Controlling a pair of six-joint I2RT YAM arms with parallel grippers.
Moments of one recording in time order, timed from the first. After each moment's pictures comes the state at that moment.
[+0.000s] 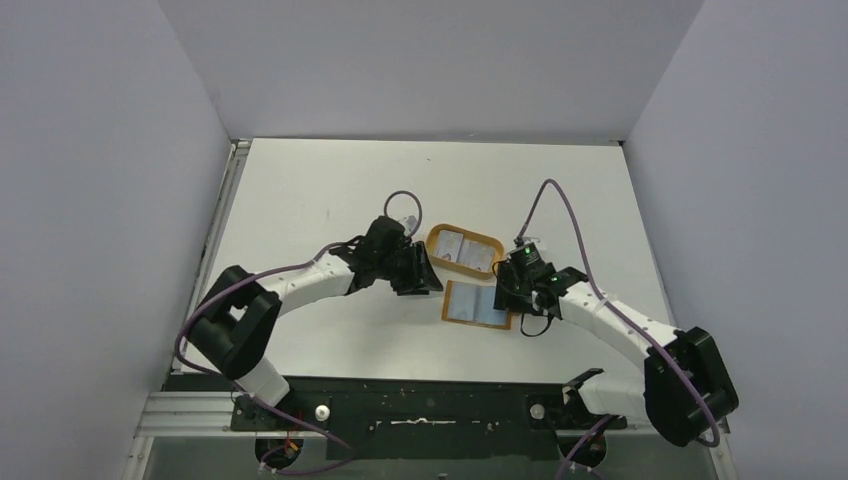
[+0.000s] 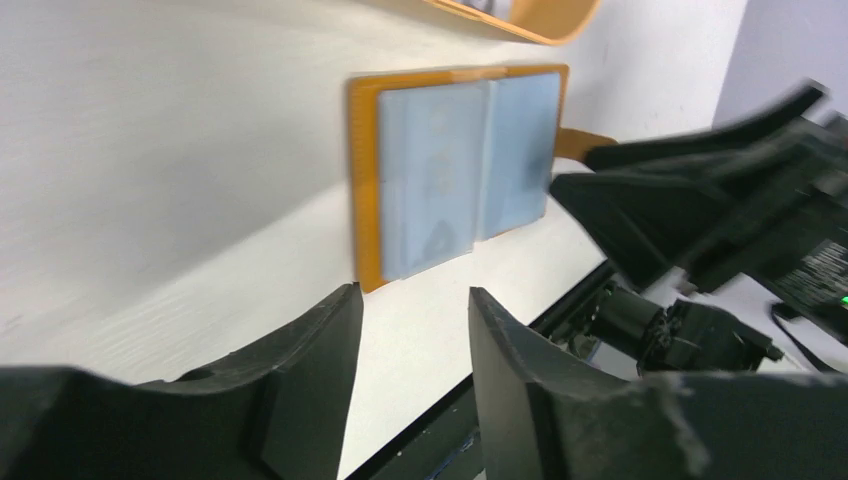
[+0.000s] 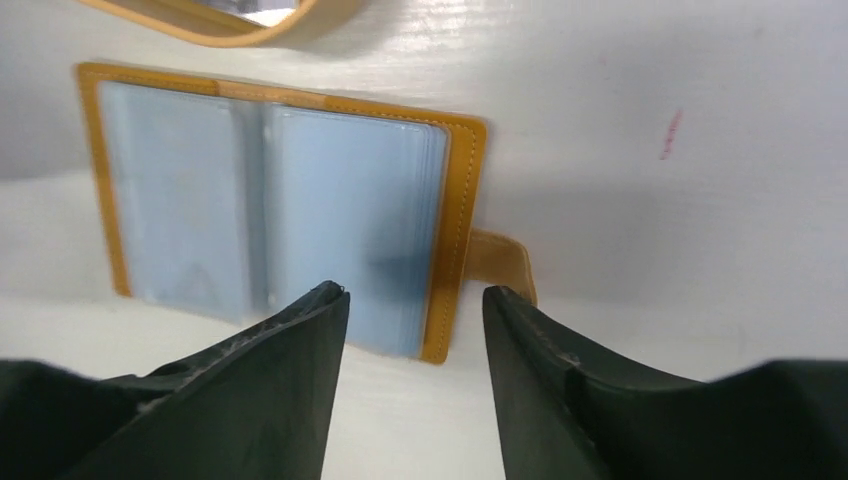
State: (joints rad) left arm -0.71 1.66 0.93 -0.07 0.37 -0.88; right arm 0.50 1.27 0.63 -0.47 0.11 0.57
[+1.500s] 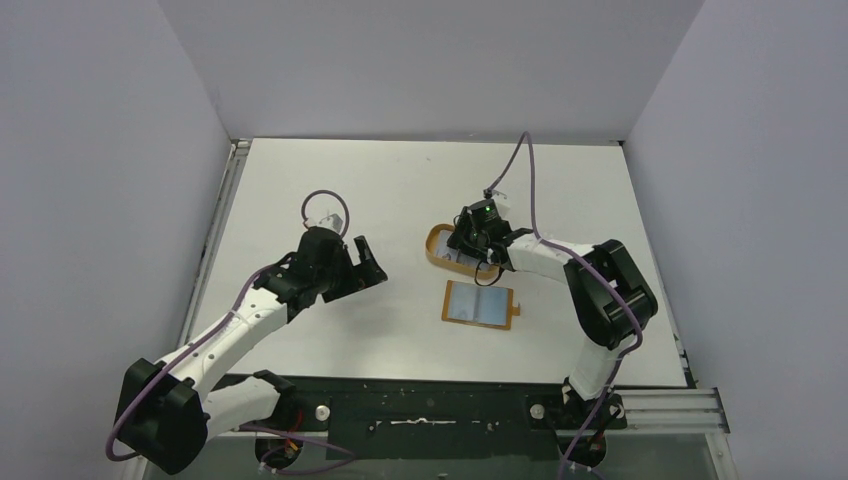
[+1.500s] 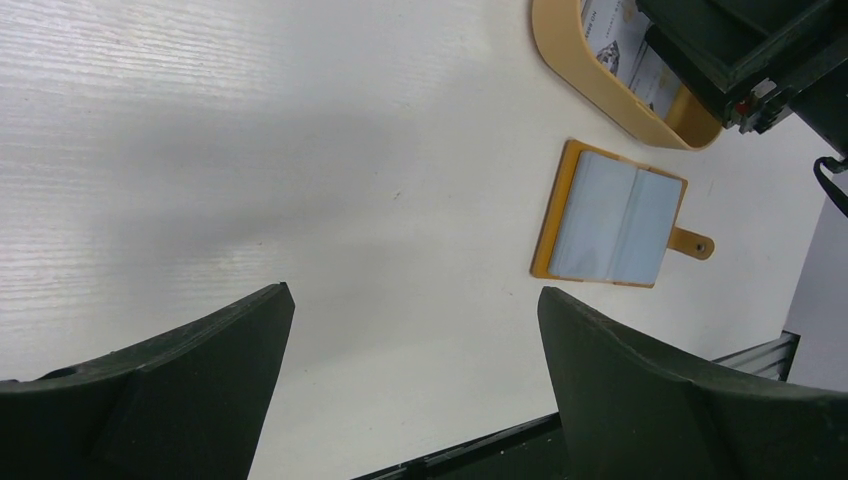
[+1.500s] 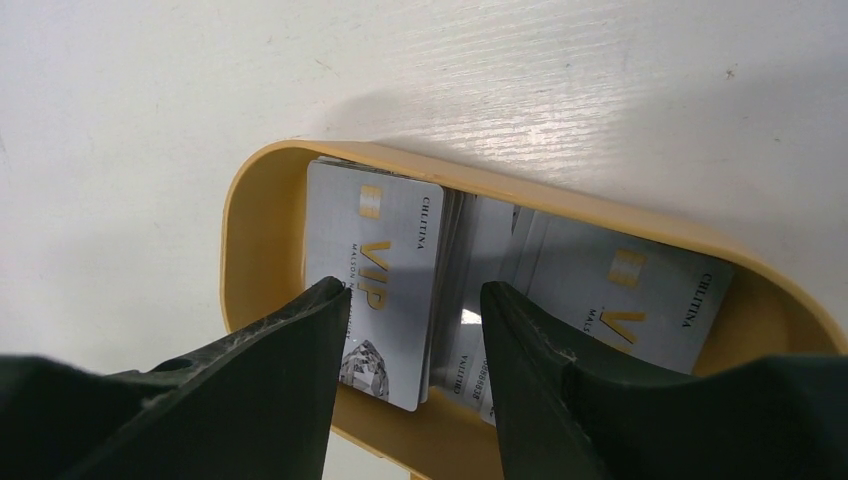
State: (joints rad) left arm -0.50 1.11 0.72 -0.41 0.04 -0.79; right arm 0.52 1.78 1.00 -0.01 0.12 0.78
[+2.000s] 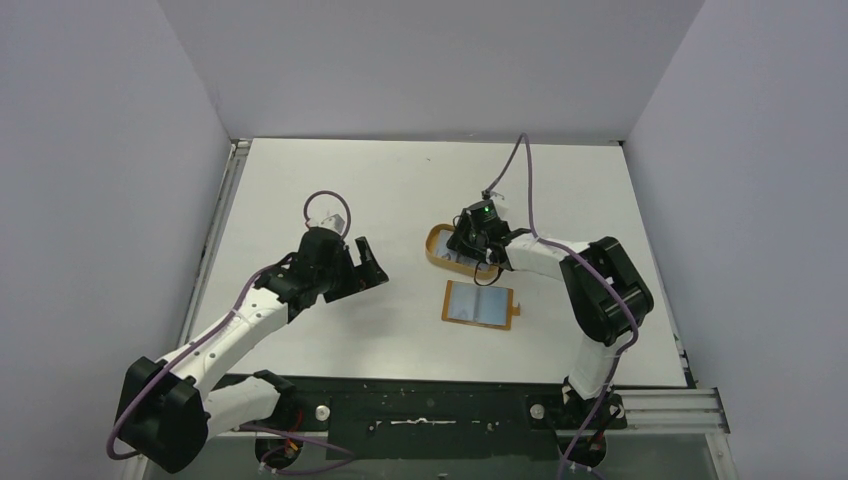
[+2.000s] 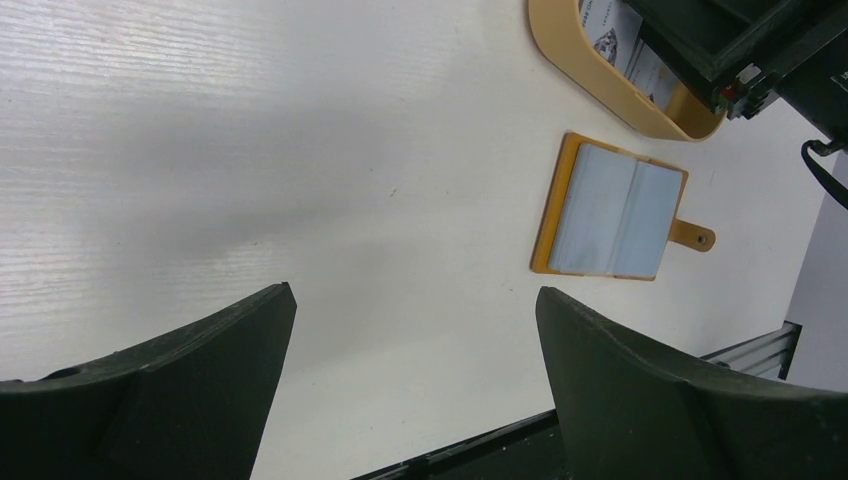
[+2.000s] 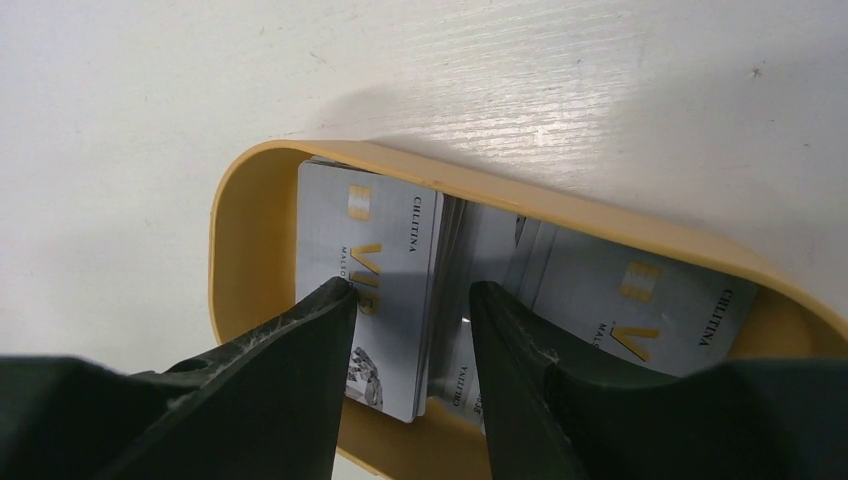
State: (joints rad) left arm -0.50 1.11 0.71 -0.40 0.06 -0.78; right arm 0.52 1.81 1.00 0.00 0.09 0.77
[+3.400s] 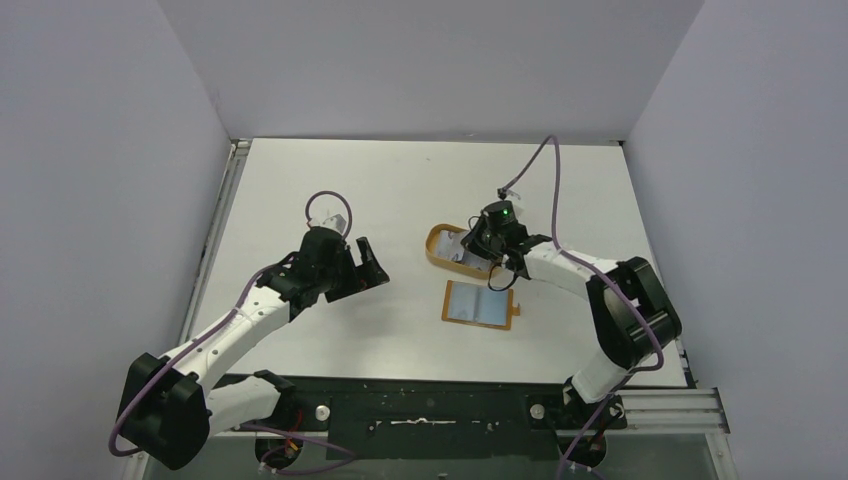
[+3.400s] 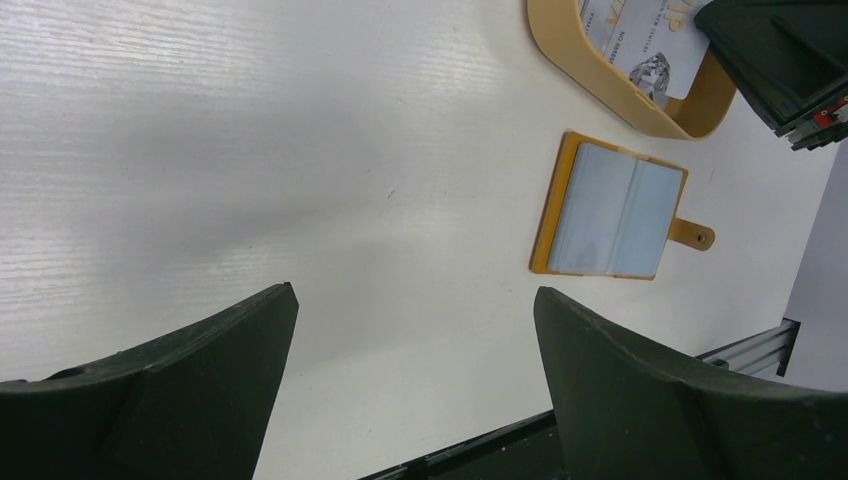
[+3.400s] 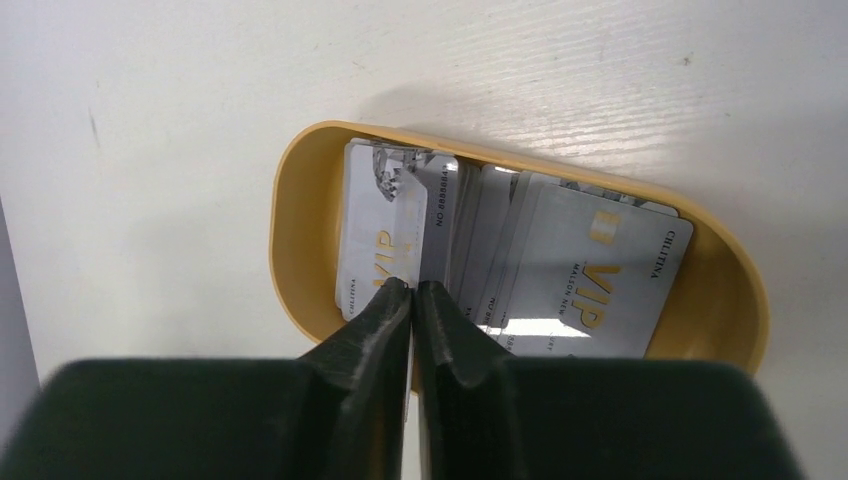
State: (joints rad) left arm -0.50 1.13 0.71 -0.38 0.08 -0.78; right arm 0.48 1.65 0.89 0.03 0.06 0.80
